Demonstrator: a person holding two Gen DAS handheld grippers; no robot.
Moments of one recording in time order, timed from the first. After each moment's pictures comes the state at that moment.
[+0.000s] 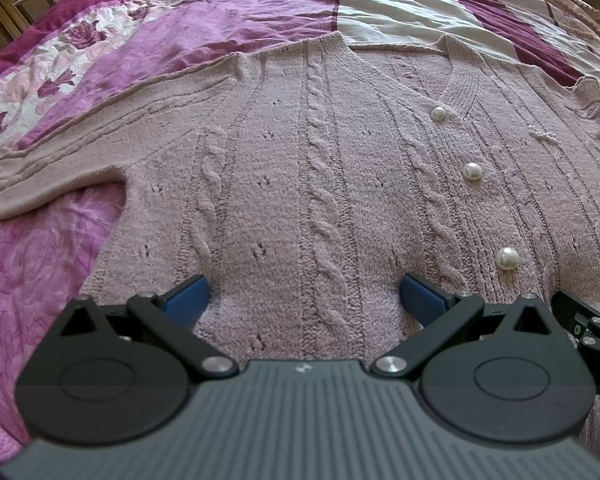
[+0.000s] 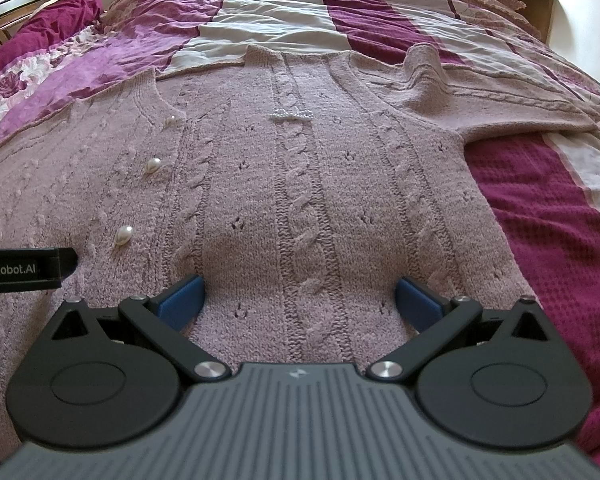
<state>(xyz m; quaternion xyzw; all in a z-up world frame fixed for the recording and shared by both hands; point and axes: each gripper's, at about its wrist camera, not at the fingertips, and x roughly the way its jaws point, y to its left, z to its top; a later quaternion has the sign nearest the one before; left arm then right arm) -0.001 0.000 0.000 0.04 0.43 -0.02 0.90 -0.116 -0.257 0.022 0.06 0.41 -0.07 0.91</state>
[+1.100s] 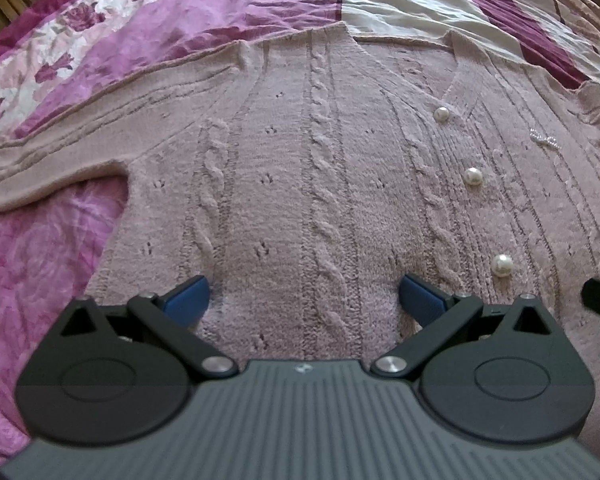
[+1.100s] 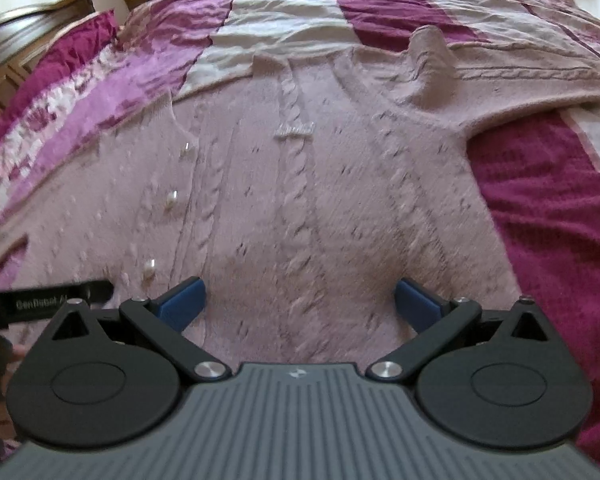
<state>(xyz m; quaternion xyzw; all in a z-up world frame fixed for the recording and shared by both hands) 0.009 0.004 0.011 0.03 0.46 -0.02 0.89 -0.111 -0.303 0.043 0.16 0.42 -0.01 0.89</state>
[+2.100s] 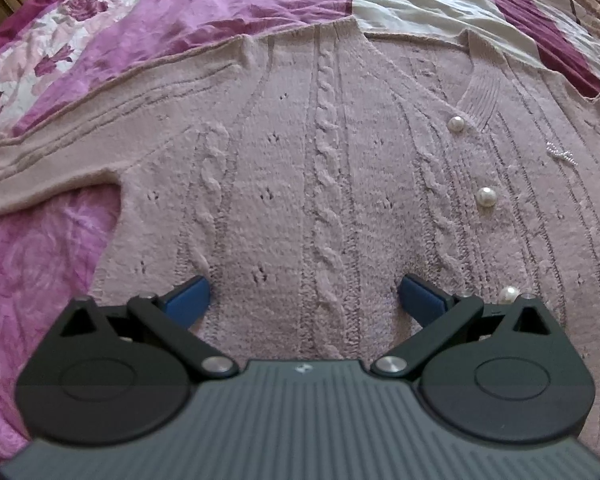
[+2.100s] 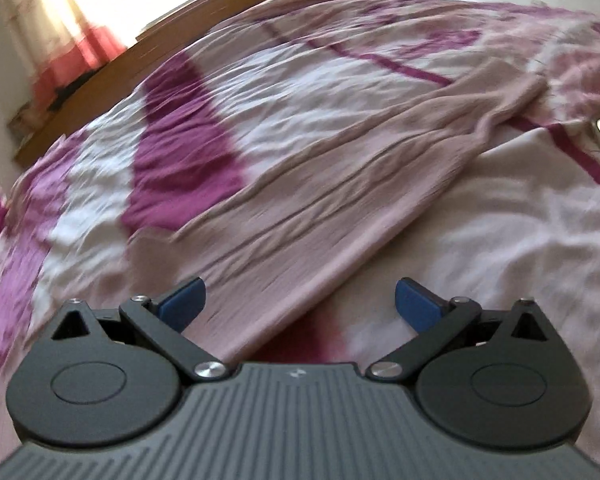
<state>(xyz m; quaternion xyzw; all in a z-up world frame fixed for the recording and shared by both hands) 0.030 -0.002 0.011 0.02 0.48 0.00 0.88 -0.030 -0.570 0.028 0.30 0.31 -0.20 0.88</state>
